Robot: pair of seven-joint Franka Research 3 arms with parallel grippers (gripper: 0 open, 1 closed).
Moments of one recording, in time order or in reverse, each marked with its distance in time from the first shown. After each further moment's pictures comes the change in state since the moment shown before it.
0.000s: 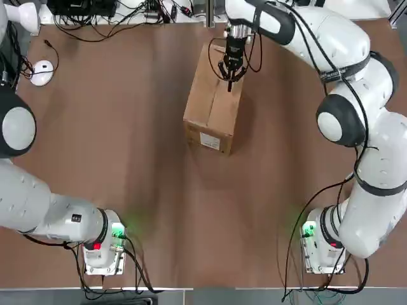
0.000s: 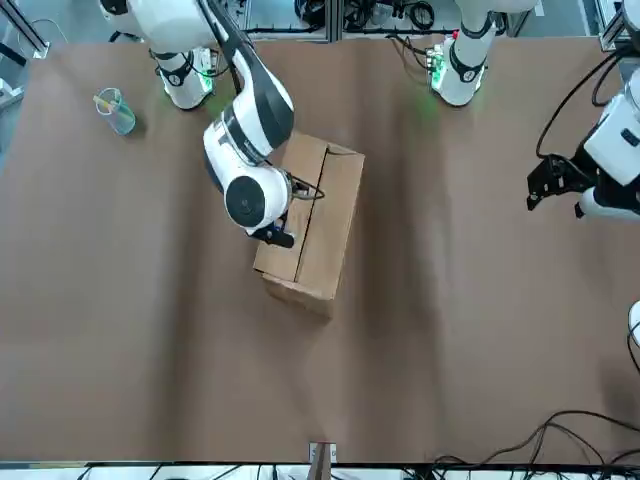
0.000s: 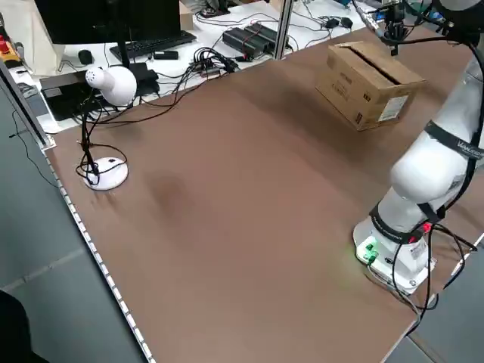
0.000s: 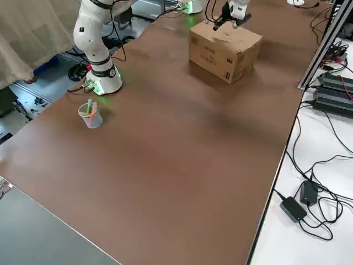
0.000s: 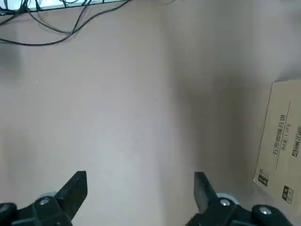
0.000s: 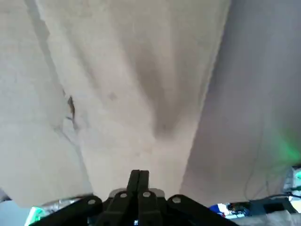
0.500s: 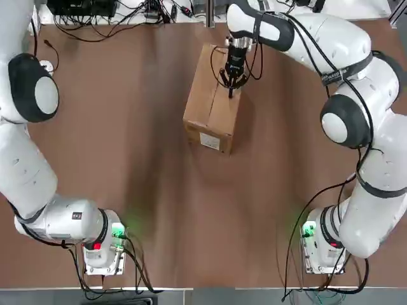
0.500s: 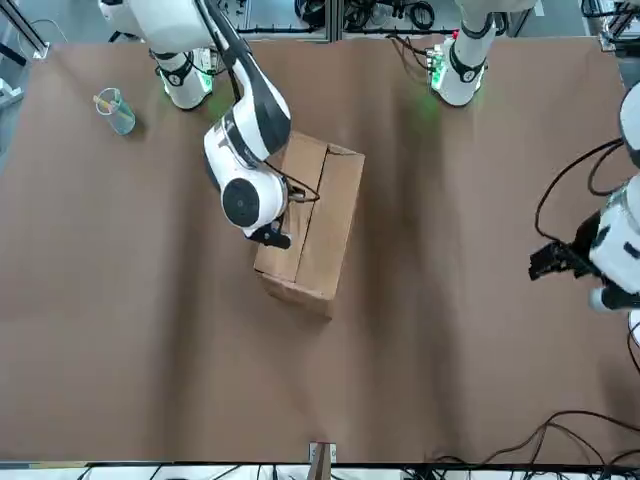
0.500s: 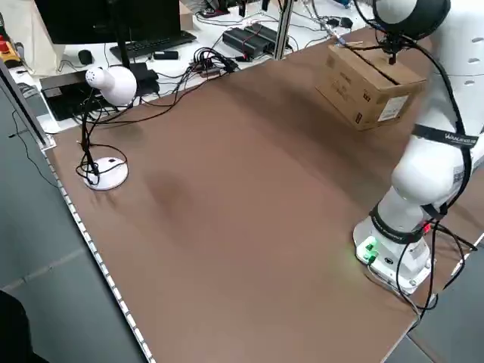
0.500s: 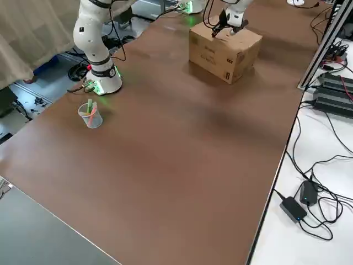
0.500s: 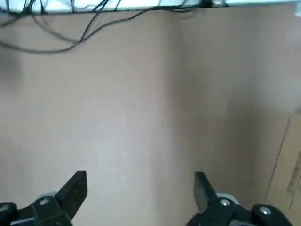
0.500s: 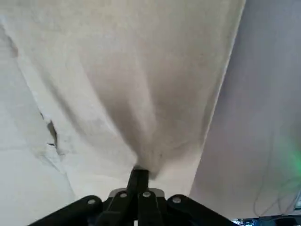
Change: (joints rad) left arm 0.053 0.259 -0.015 0.278 0.000 -0.041 0.026; right arm 0.004 -0.013 0.013 -0.138 0.001 0.168 -0.036
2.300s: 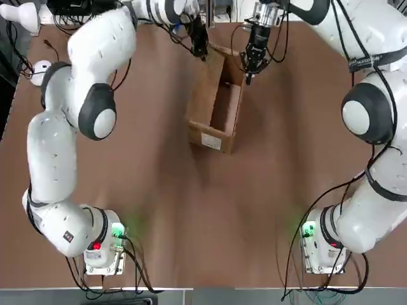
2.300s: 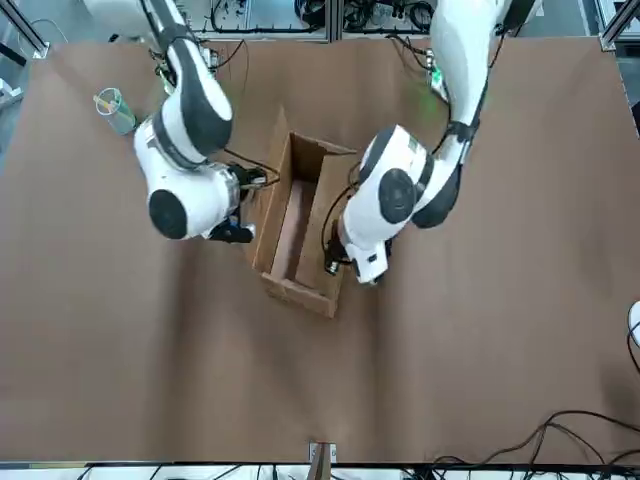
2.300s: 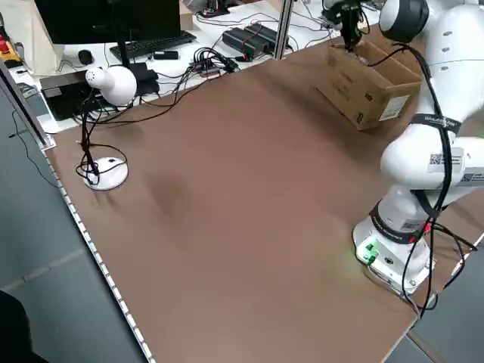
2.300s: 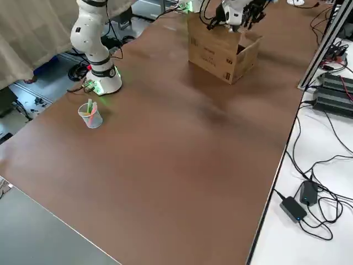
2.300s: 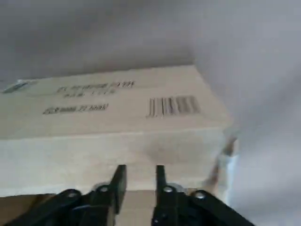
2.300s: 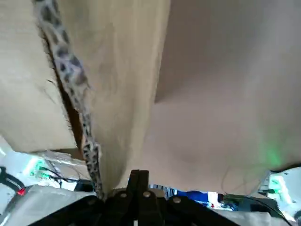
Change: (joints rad) left arm -0.510 0.319 0.002 0.028 -0.341 0.282 -1.711; right arm -0.129 -0.137 0.003 -0.072 0.073 -0.141 -0.229
